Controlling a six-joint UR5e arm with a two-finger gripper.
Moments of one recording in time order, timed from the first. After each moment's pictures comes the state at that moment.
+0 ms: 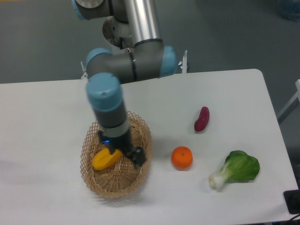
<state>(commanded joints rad) 2.31 -1.93 -1.47 -1.11 1.60 0.96</state>
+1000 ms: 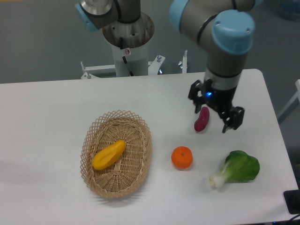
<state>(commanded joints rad) 2.65 -1.86 -1.38 -1.33 1.50 1.51</state>
